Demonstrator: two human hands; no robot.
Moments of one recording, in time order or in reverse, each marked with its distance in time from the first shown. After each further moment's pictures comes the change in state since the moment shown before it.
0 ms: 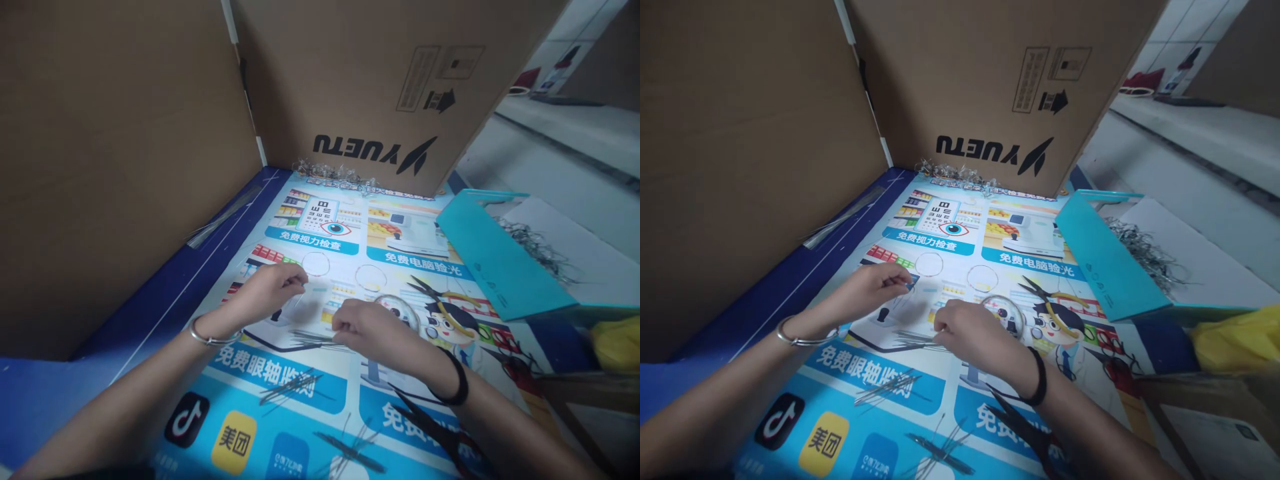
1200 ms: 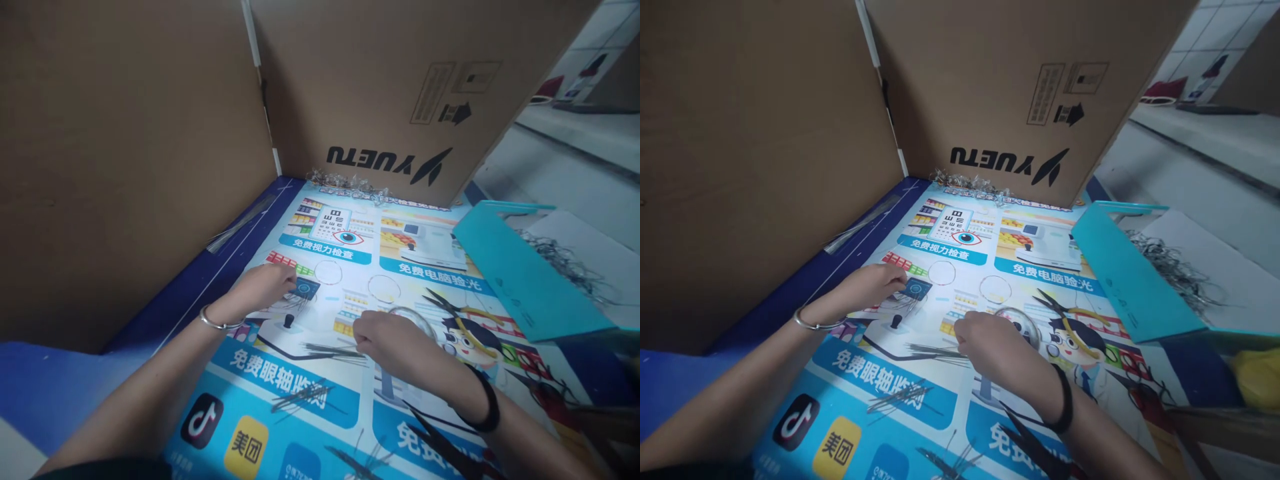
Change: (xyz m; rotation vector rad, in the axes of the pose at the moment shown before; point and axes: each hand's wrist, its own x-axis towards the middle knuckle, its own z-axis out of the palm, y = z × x) left_hand 0.009 -0.037 -0.022 0.499 -0.081 -0.083; right_hand -0.001 -0.001 -0.010 -0.286 -0.145 0.060
